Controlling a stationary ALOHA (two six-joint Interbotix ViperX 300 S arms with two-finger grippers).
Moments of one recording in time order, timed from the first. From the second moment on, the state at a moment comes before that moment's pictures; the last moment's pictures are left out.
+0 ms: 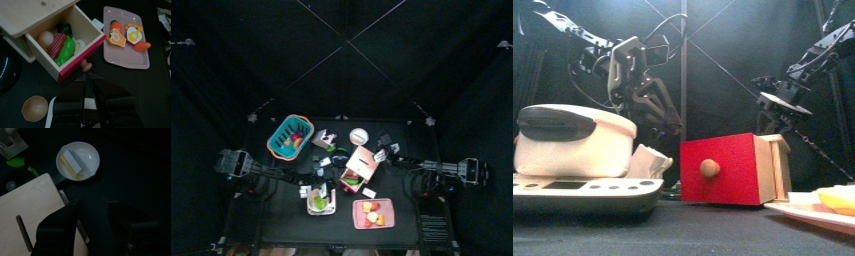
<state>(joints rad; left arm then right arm) -0.07 0.02 0.69 -0.78 -0.12 0.43 -0.33 -0.42 0.93 -1.04 0.54 1.51</state>
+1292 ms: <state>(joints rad) -0.01 0.15 0.55 -0.82 -0.07 0.43 -0.33 -0.34 0.95 -1.04 0.49 1.52</state>
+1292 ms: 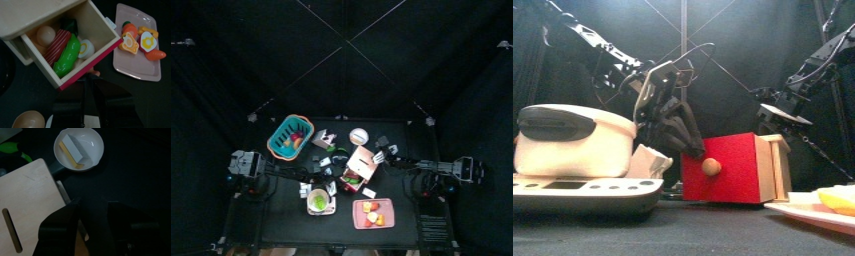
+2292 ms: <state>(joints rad) 0.11 0.26 0.39 -0.81 -0.07 0.43 -0.33 -0.34 0.96 -1.04 0.49 1.52</state>
